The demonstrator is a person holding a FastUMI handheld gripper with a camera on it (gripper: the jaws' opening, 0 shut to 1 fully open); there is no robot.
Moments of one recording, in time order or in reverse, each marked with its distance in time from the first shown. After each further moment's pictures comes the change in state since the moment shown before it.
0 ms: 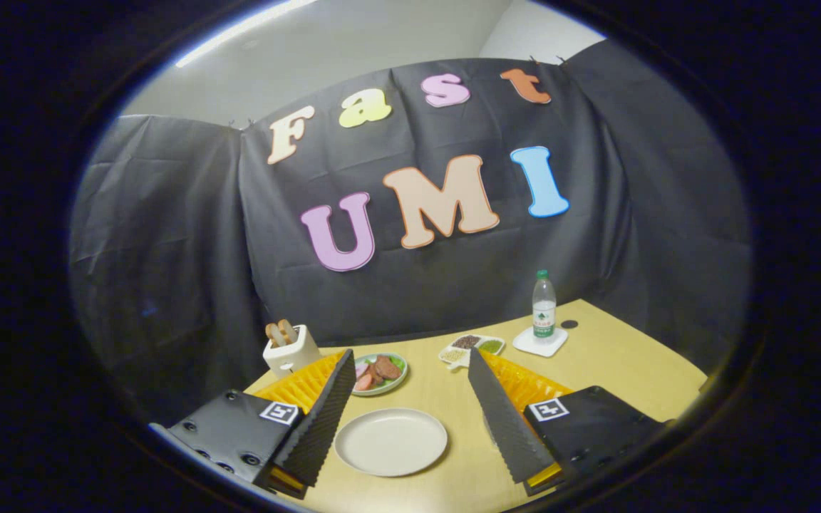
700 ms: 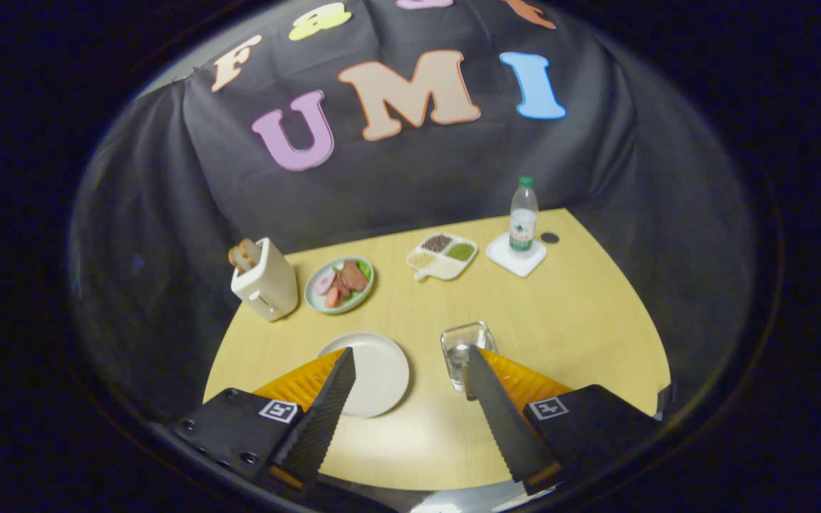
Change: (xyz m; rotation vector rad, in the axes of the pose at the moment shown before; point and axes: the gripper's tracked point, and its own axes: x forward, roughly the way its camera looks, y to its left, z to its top) arm 0.035 -0.060 -0.015 0.003 0.525 -0.076
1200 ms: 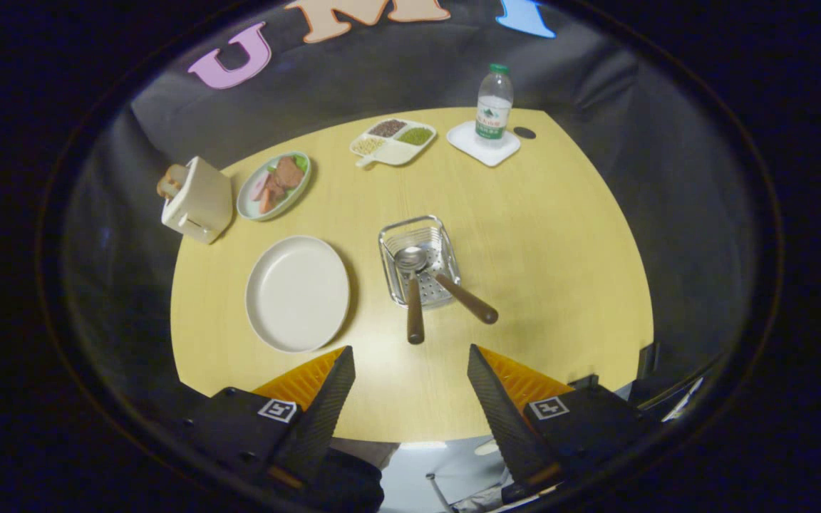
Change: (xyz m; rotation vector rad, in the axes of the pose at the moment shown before) arm 0.021 -0.055 -0.095 0.006 0.542 -0.145
